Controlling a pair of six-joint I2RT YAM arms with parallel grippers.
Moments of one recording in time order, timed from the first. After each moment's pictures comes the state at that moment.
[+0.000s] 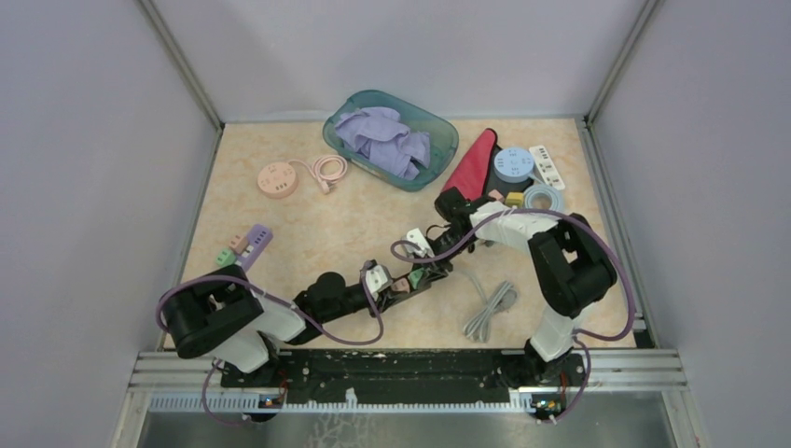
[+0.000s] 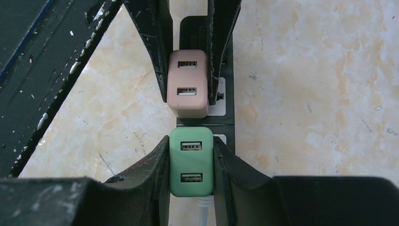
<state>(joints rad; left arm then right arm) -1.00 1.51 0.17 1.15 0.11 0.06 0.57 1.72 1.04 -0.73 -0.99 -1.38</state>
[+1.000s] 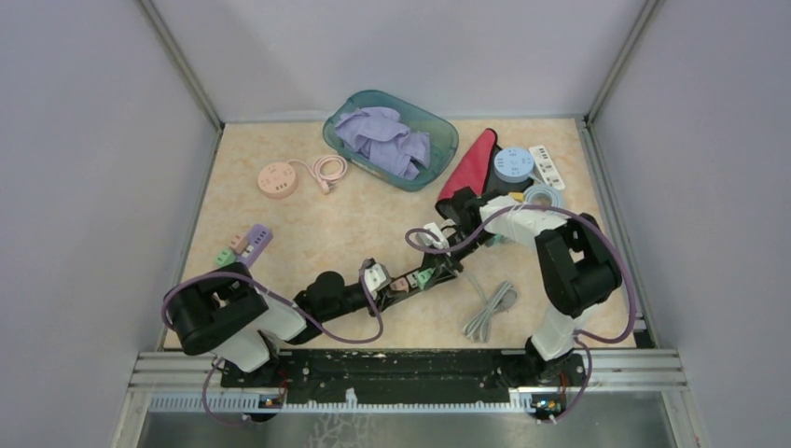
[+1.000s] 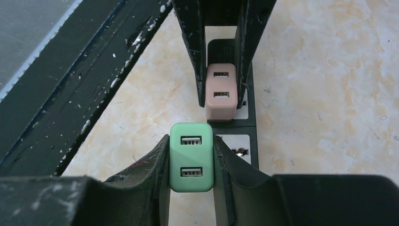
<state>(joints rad) -0.98 1.54 0.17 1.19 0.13 0.05 0.48 1.71 1.05 -0.94 -1.15 -1.57</state>
